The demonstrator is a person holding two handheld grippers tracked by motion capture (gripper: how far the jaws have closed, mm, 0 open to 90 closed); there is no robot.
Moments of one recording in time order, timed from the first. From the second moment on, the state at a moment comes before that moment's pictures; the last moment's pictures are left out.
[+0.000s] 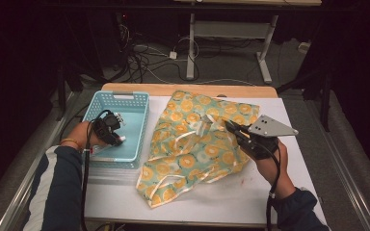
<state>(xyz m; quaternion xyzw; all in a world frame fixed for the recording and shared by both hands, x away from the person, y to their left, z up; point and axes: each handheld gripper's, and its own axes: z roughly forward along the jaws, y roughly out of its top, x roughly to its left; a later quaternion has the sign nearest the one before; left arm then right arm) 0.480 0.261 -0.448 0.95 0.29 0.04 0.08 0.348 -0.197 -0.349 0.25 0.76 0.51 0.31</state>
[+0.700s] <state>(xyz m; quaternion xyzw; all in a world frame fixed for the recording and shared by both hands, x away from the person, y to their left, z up) 0.444 0.264 -0.418 0.91 0.29 0.18 0.25 0.349 -0.198 -0.343 0.26 0.75 0.51 0.32</state>
